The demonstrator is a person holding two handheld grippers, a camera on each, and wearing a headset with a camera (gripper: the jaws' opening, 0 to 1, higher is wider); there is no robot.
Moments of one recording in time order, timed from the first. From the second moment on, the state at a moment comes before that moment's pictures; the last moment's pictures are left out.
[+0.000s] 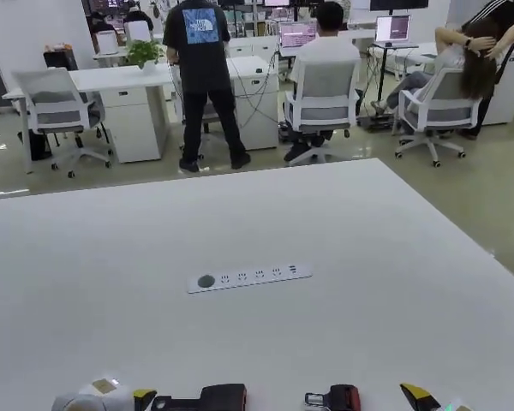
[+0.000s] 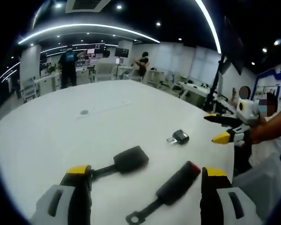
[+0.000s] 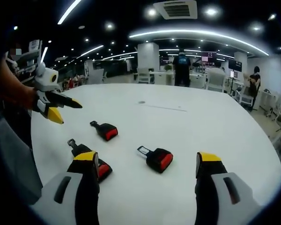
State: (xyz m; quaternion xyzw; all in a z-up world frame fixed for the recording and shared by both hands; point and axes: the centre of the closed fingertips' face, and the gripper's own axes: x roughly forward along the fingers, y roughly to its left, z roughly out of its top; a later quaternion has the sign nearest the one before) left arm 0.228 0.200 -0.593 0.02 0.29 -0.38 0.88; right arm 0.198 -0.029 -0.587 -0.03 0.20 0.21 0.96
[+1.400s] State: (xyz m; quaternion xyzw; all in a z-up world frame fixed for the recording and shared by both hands) left arm 0.136 0.282 -0.562 -0.01 0.25 -0.33 0.91; right arm 0.128 -0.025 -0.580 -0.04 0.18 0.22 0.96
